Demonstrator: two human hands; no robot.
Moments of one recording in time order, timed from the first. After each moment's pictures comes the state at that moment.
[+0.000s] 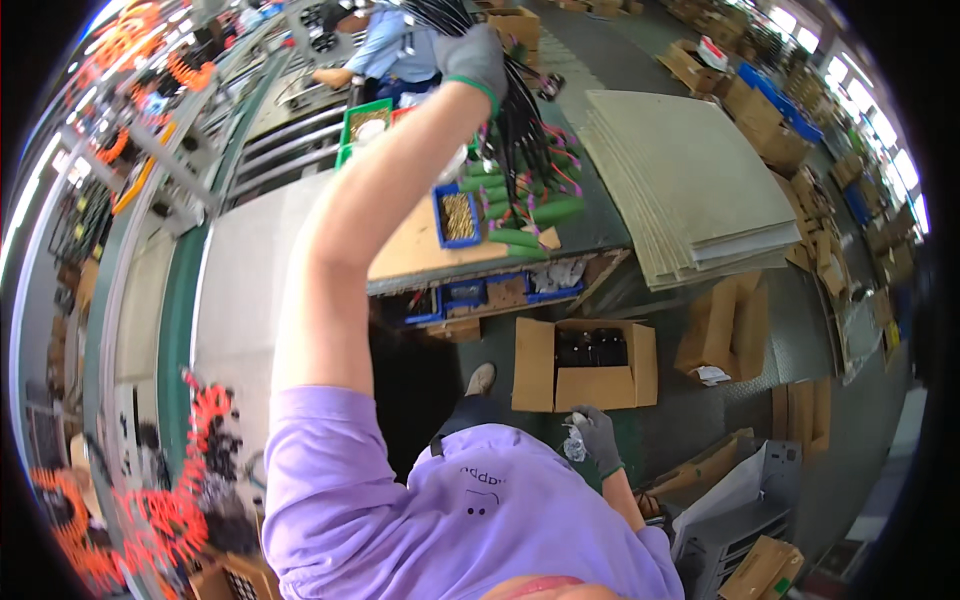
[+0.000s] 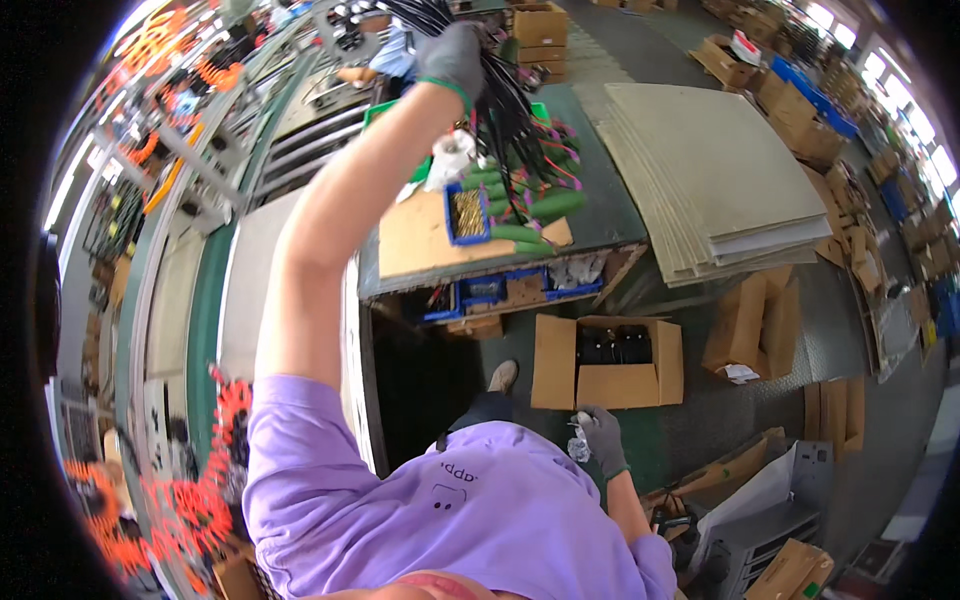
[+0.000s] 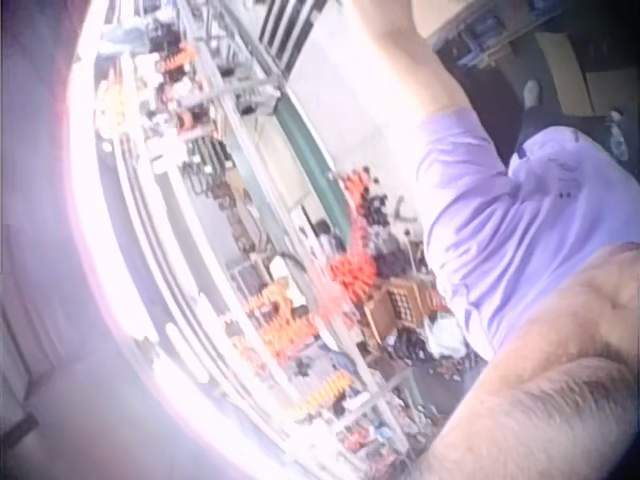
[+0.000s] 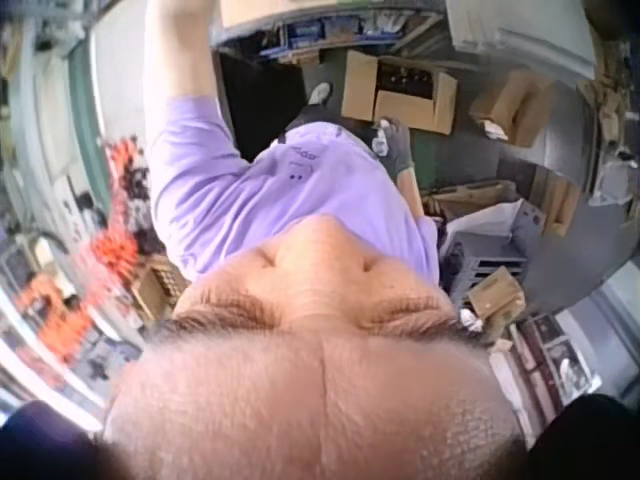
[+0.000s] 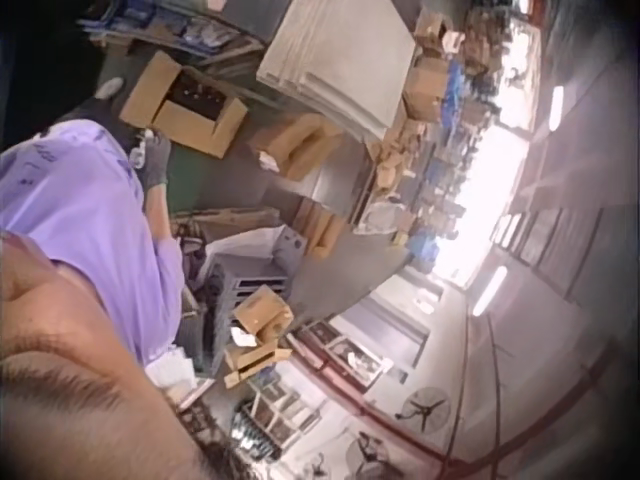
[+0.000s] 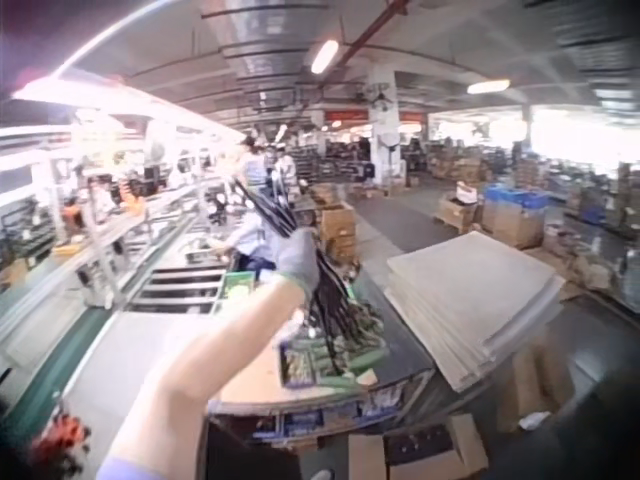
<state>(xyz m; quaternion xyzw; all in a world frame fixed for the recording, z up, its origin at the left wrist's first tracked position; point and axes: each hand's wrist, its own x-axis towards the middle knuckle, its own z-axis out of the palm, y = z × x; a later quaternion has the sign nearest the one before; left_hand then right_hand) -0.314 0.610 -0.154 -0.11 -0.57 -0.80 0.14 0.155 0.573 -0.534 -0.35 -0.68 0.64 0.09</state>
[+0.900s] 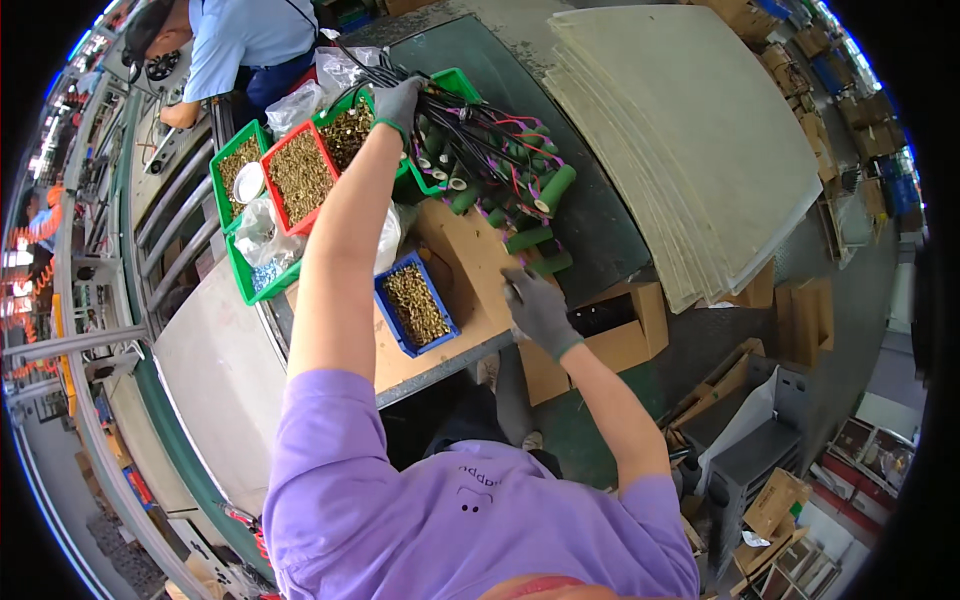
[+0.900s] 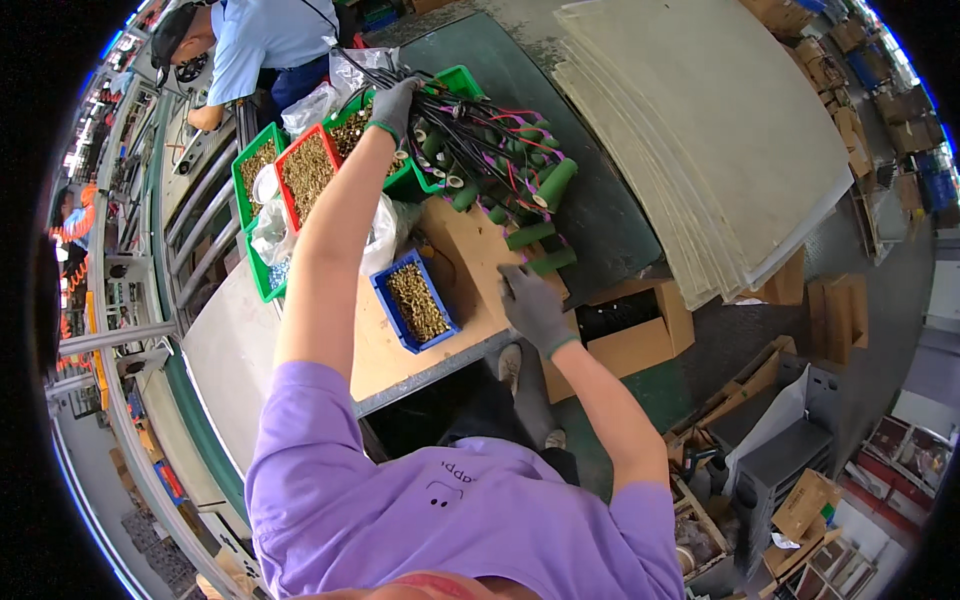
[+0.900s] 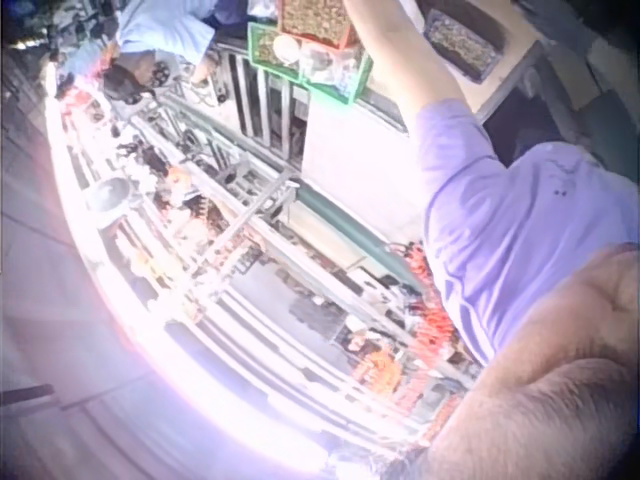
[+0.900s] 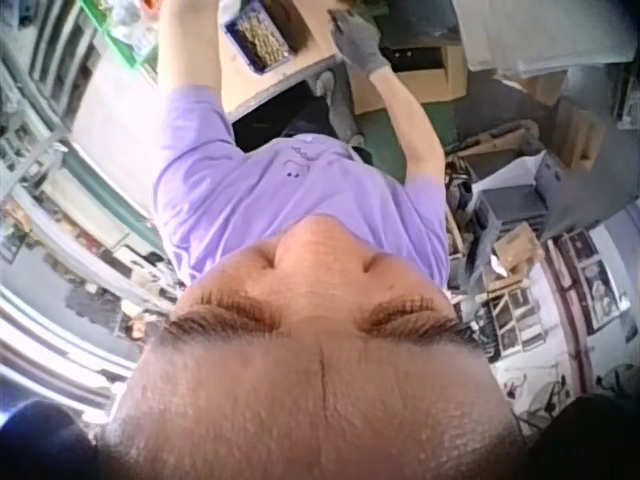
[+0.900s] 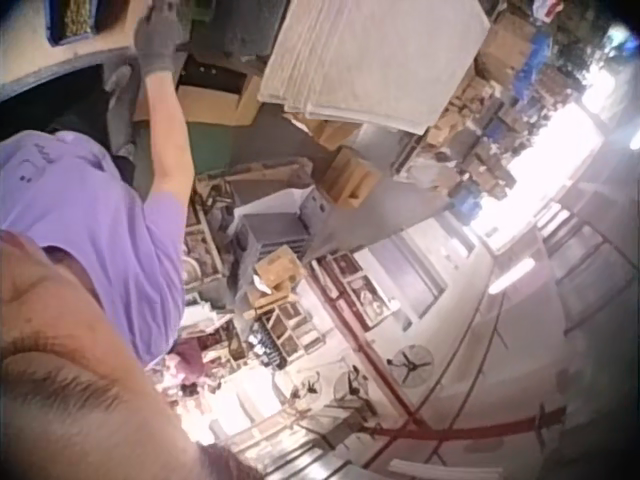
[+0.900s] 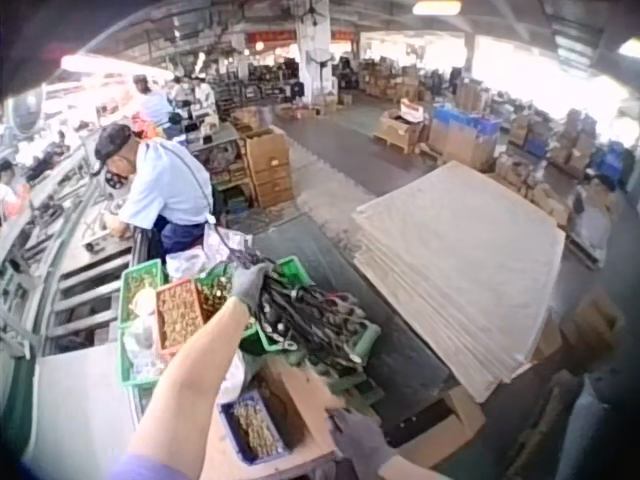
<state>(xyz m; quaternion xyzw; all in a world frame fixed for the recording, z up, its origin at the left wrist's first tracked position) -0.686 0.839 -0.487 -0.07 -0.73 -0.64 -0.25 -0.281 0.739 -0.507 -0.29 -0.89 0.33 0.14</state>
